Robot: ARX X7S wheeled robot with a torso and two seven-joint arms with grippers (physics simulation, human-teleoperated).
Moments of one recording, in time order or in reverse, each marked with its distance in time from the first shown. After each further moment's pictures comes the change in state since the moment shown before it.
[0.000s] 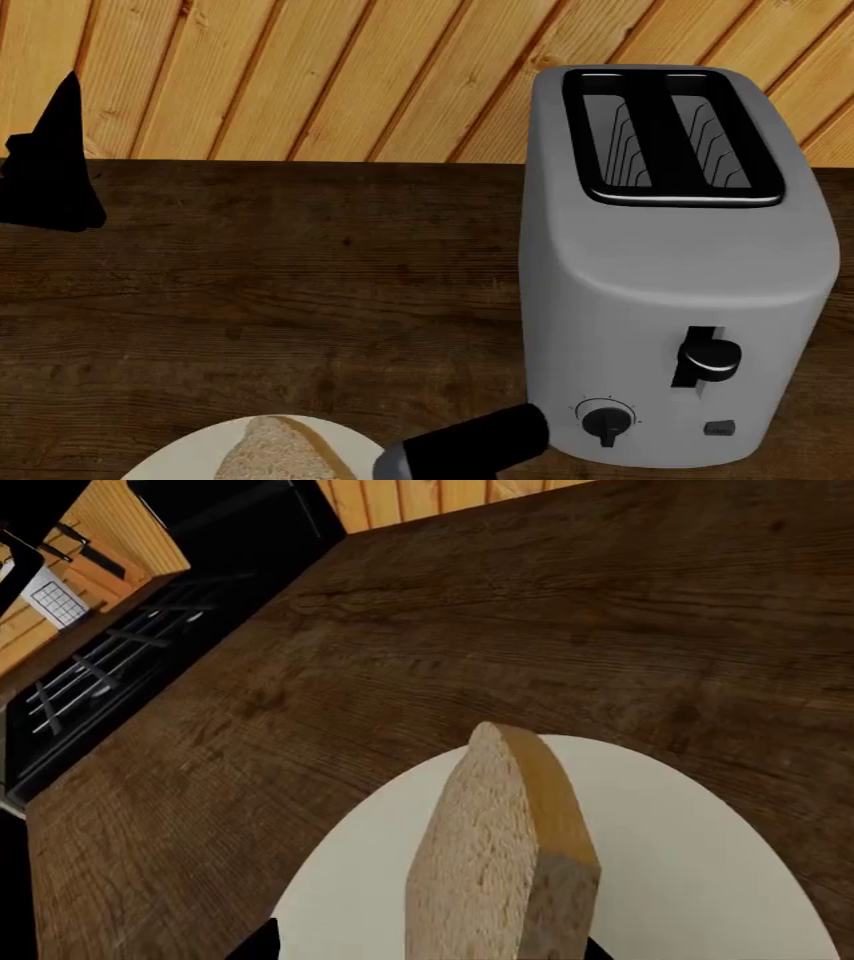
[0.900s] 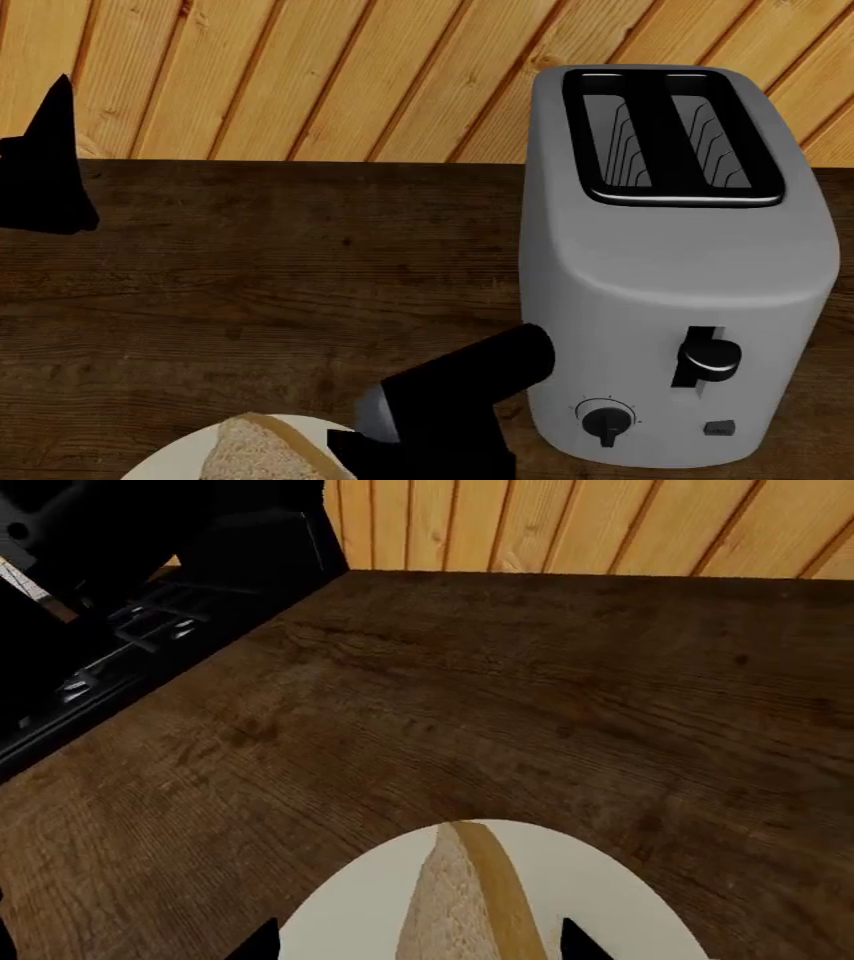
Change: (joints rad) left arm 0.014 -0.009 -0.012 0.009 -0.017 0.007 -0.011; right arm 0.208 0.072 -0.090 -0.009 0.145 -0.042 0.163
